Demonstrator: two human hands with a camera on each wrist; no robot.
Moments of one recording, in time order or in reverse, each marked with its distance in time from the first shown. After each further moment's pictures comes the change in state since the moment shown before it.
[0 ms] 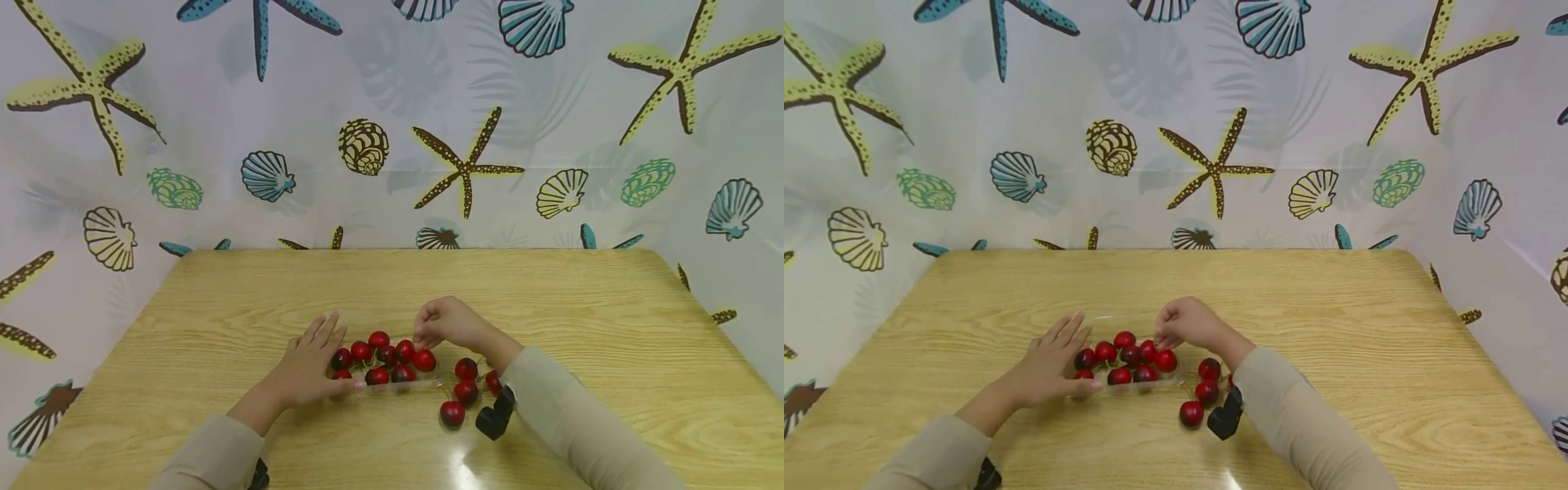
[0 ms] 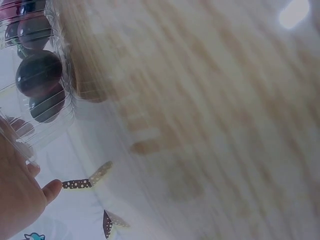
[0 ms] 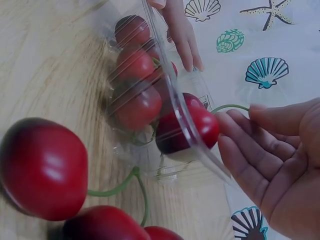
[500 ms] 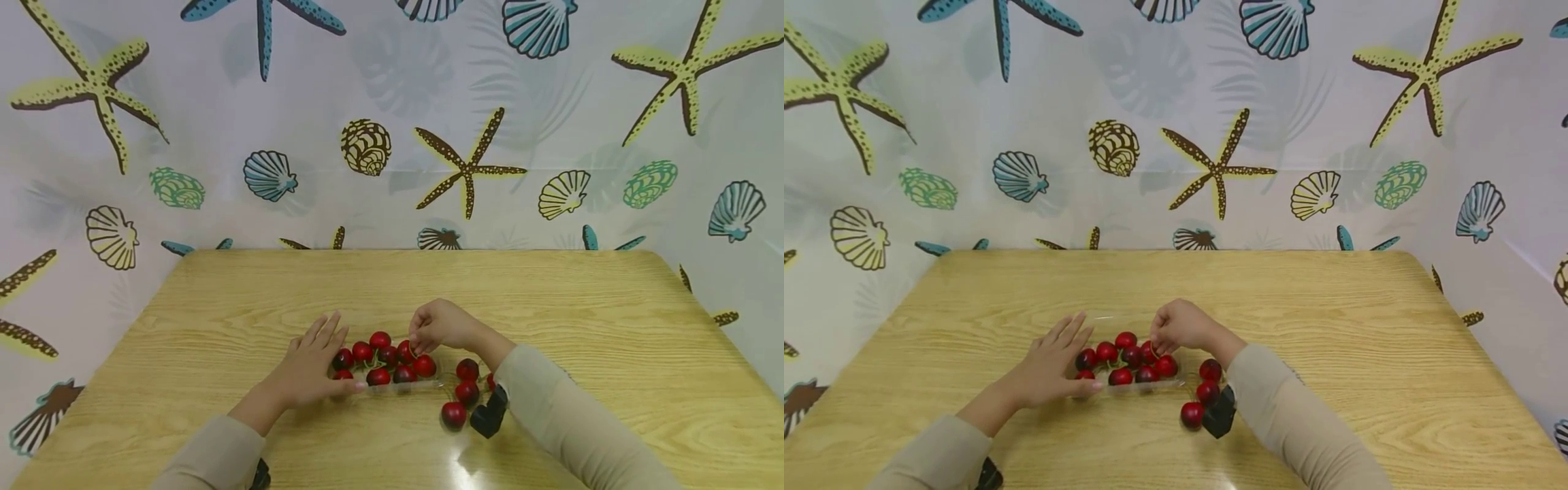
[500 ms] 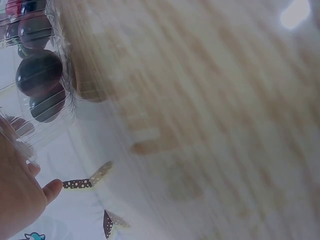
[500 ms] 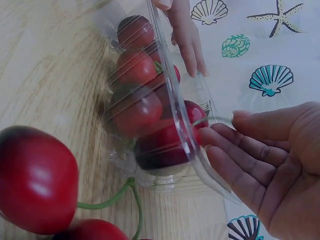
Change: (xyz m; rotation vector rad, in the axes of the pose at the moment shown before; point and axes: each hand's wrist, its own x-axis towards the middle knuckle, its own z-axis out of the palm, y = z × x) left_hand 0.000 -0.001 0.001 -0.006 0.005 -0.003; right_hand 0.006 -0.009 0.008 -0.134 -0.051 0.051
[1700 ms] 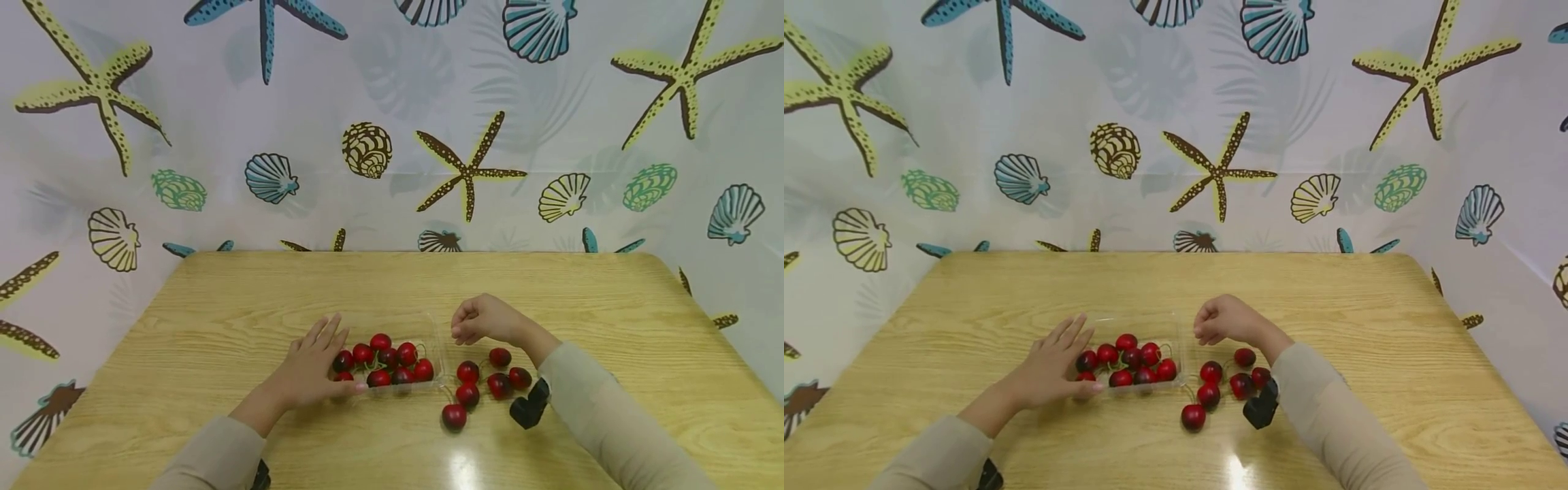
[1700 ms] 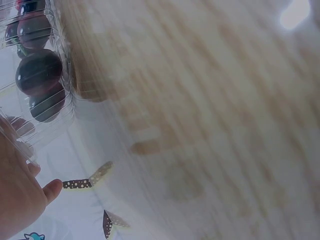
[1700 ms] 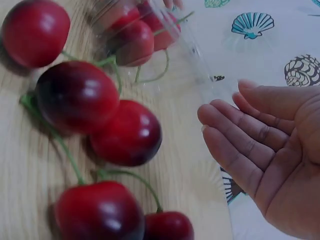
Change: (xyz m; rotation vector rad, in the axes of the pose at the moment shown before) left_hand 0.000 0.000 -0.003 0.010 -0.002 0.017; right_hand -0.026 0.034 -0.048 0.027 0.021 0.008
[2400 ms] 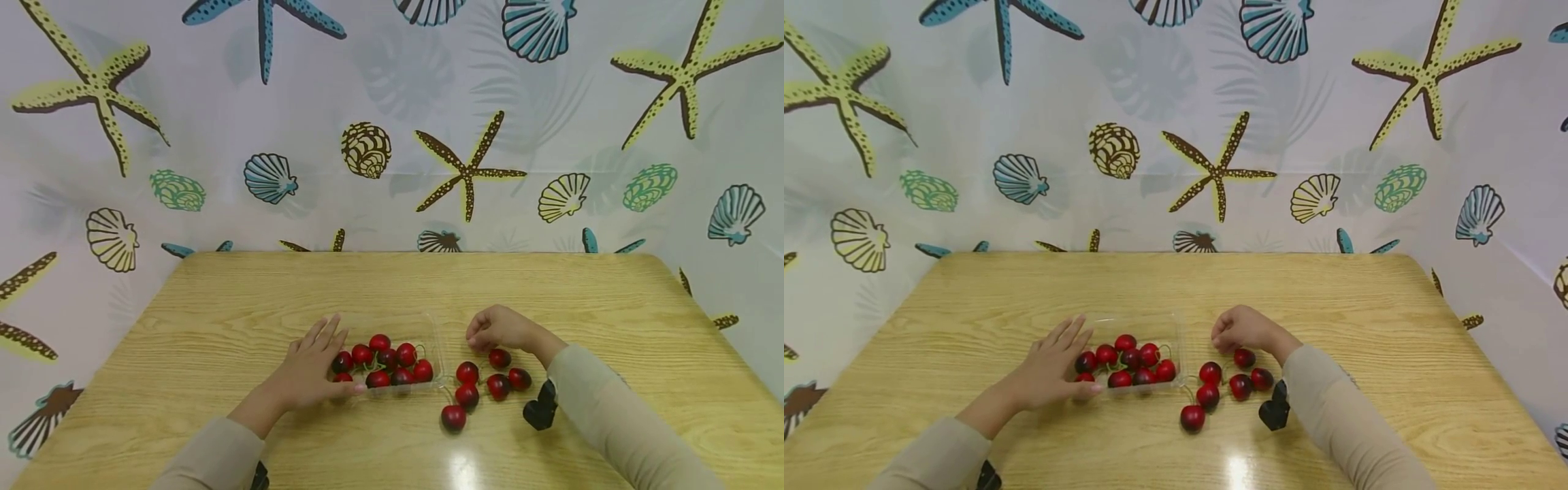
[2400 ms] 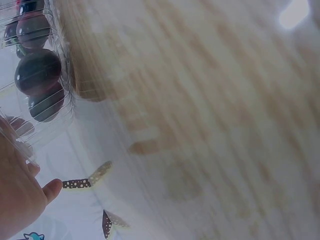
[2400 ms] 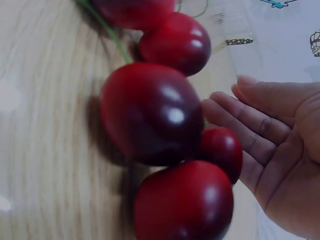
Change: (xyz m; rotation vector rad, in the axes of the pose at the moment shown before) left_hand 0.000 0.000 0.003 0.004 0.009 -0.003; right_hand -0.003 0.035 -0.011 -0.078 -0.019 0.046
